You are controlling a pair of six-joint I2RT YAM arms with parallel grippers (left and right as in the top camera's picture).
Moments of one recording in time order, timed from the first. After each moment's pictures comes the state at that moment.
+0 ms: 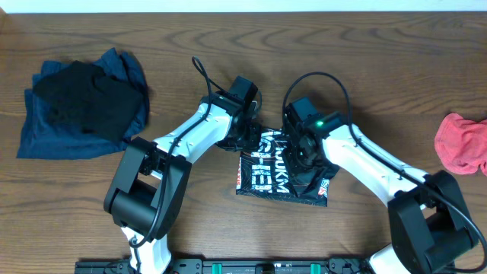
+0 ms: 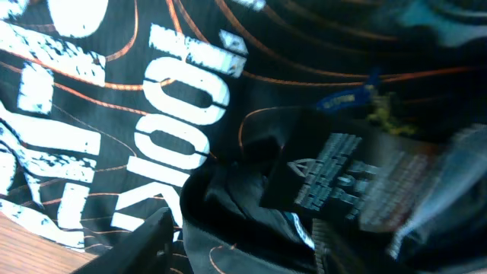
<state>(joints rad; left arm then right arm) -0.50 1.94 1.27 -0.73 0.28 -0.38 0.52 1.71 1.07 -0.85 -0.11 0.19</state>
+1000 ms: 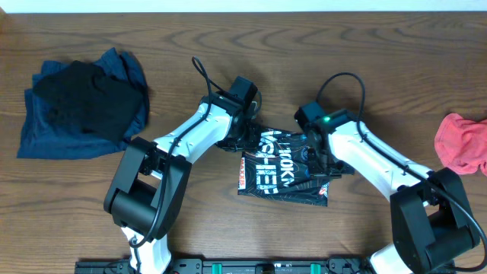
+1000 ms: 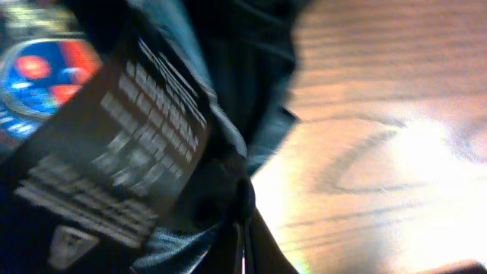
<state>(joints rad) -0.50 1.94 1.27 -0.74 0.28 -0.38 0.45 1.72 1.06 -1.09 0.18 0.55</state>
